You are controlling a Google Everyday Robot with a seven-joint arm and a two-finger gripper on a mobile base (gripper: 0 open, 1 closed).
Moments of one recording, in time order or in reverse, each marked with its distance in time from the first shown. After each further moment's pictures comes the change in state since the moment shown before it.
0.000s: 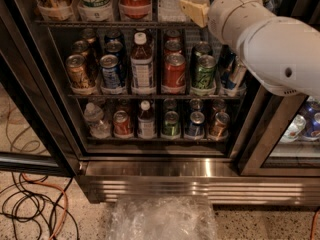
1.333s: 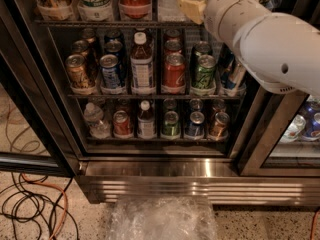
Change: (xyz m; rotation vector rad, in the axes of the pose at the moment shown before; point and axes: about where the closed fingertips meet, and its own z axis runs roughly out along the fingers) arm -0.006 0.003 0.003 -0.002 -0.004 0.005
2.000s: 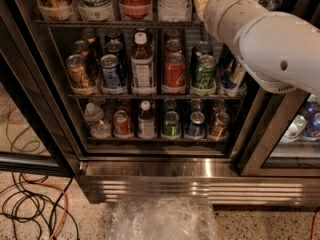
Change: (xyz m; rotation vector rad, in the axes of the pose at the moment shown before) arm 0.001 -0.002 0.002 0.013 0.010 0.000
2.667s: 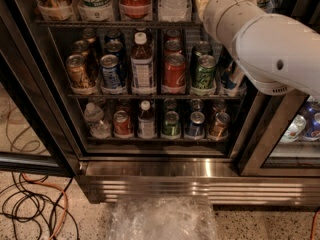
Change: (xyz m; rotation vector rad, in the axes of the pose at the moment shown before) arm 0.010 -0.005 0.002 0.029 0.020 -0.002
